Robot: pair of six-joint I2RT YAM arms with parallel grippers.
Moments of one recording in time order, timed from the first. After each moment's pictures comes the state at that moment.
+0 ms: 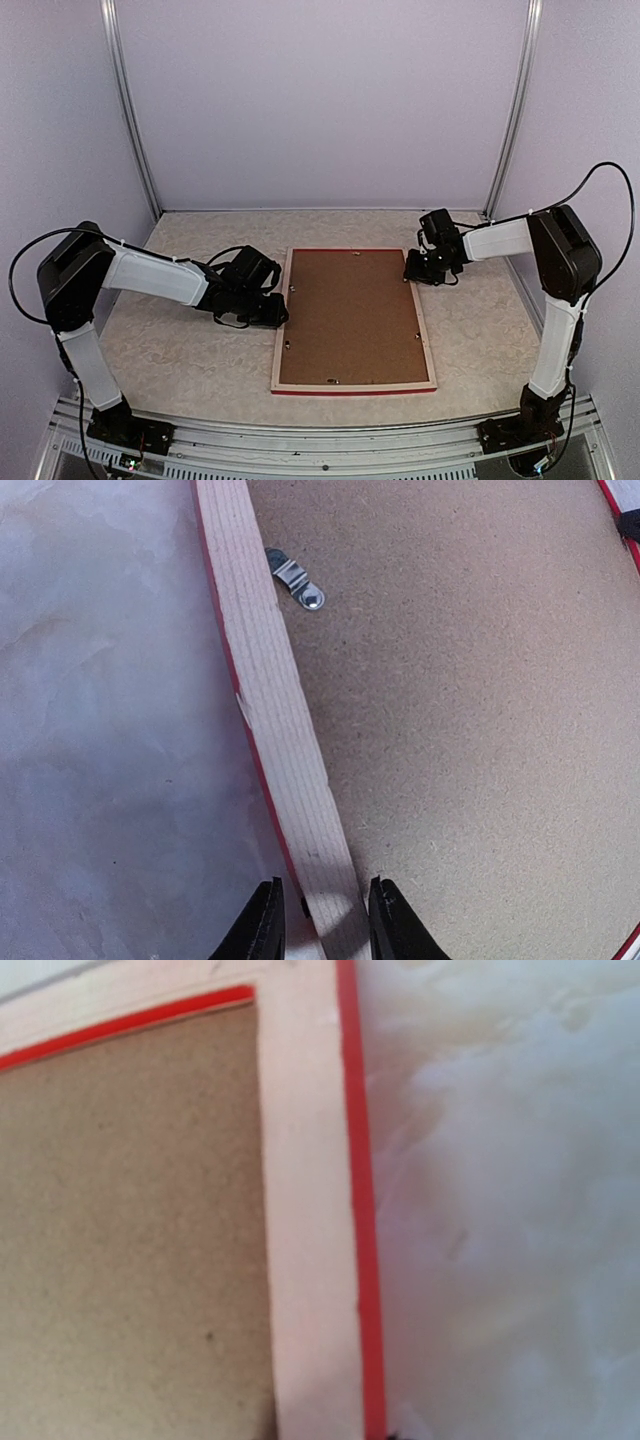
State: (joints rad) left arm -0.76 1.80 0.97 -0.11 0.00 -0.54; right arm 0.37 1.96 1.19 -0.17 -0.03 0.51
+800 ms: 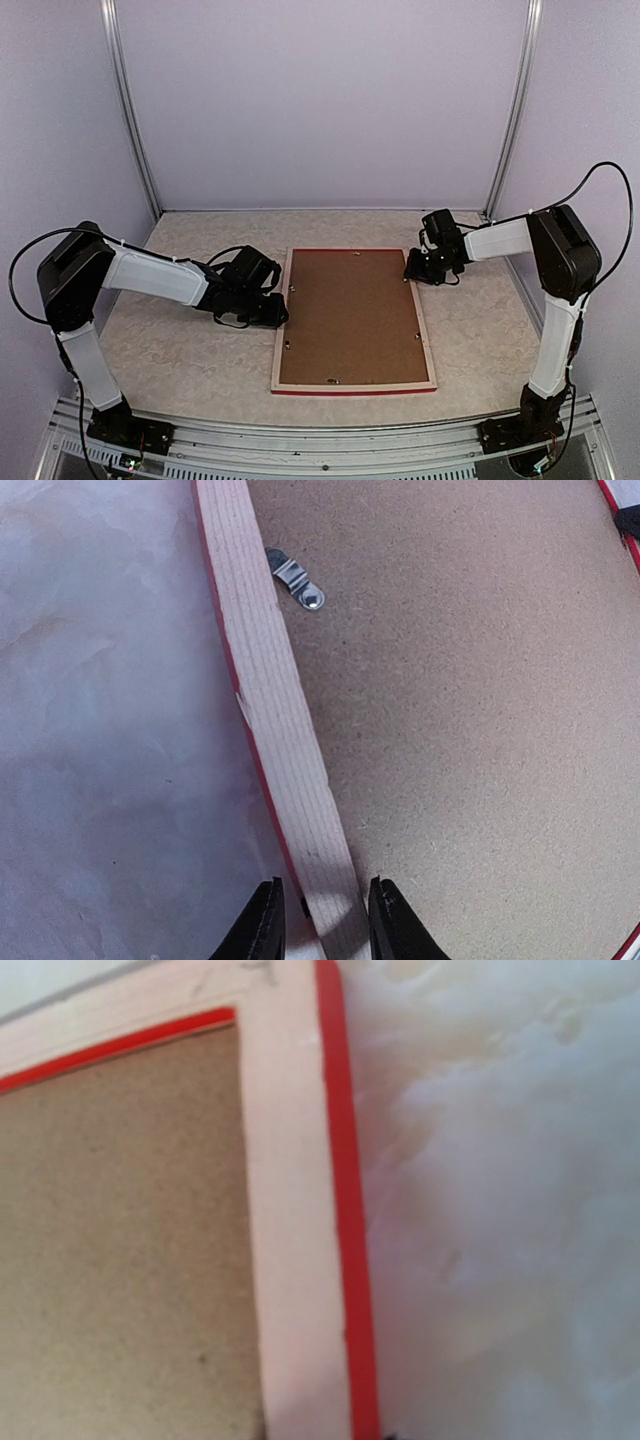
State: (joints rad) left arm -0.76 1.80 0.97 -0.11 0.00 -0.54; right arm 0.35 1.97 1.19 -0.16 -0.06 0.53
